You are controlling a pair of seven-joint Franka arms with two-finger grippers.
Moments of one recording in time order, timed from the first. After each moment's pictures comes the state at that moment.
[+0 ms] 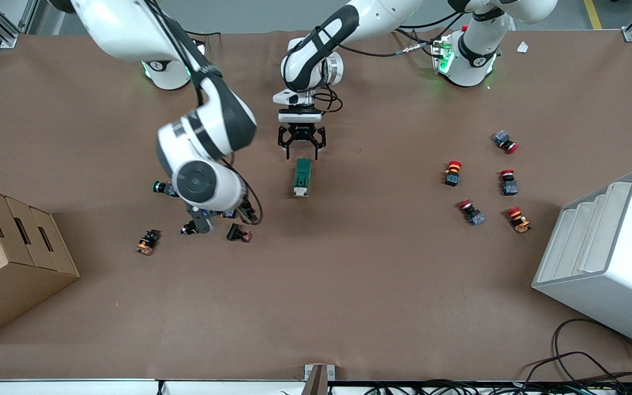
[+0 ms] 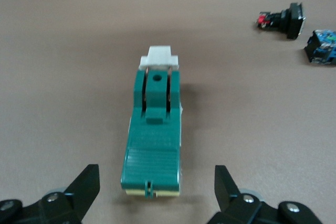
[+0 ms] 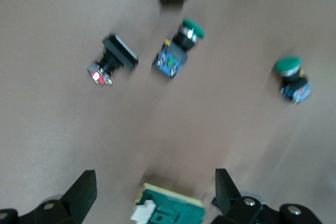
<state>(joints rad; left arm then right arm) -0.88 0.73 -0.38 -1.88 1.62 2.20 -2.37 0.48 0.63 0.05 -1.40 0.12 1.77 1.65</state>
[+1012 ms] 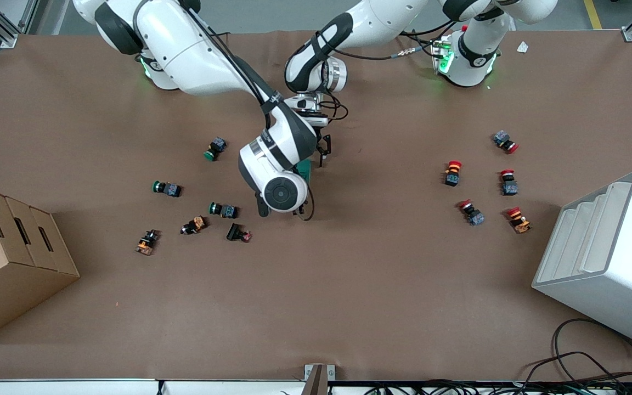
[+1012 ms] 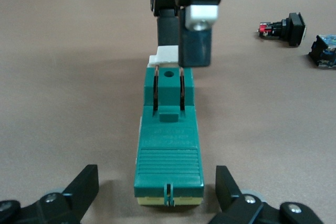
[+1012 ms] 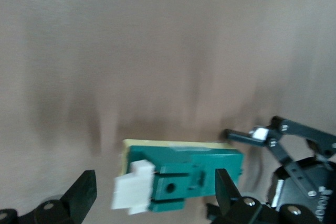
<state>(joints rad) -0.88 0.78 -0.37 -1.91 1.79 2.12 -2.51 0.65 0.86 0.05 -1.31 0.24 1.81 2.02</state>
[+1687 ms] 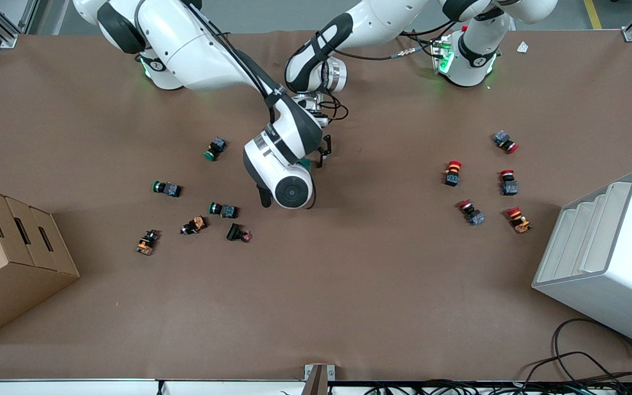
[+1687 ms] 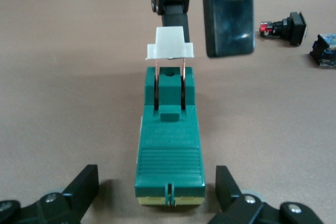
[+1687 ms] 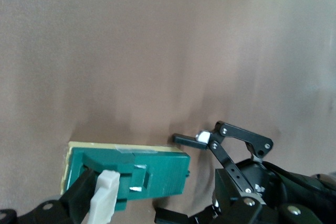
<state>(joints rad) -0.88 0.78 -0.37 -1.91 1.79 2.11 -2.51 0.65 0.85 0.07 -1.26 0.24 1.65 2.02</state>
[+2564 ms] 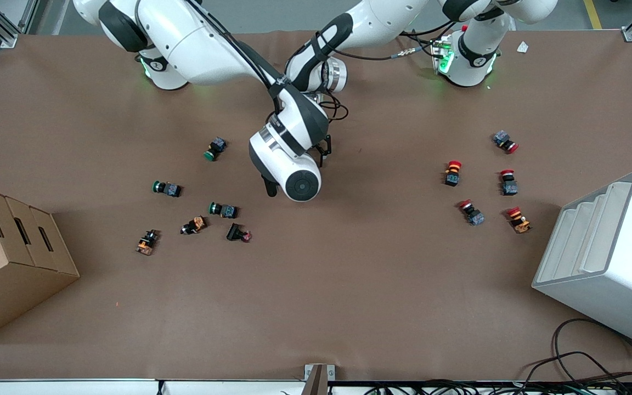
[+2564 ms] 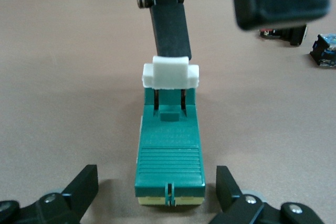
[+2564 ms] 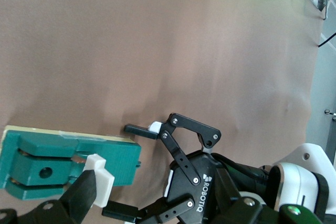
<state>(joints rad) -0.88 0.78 -0.37 -1.91 1.79 2.11 -2.51 0.66 0.84 0.10 -1.24 0.25 1.53 2.02</state>
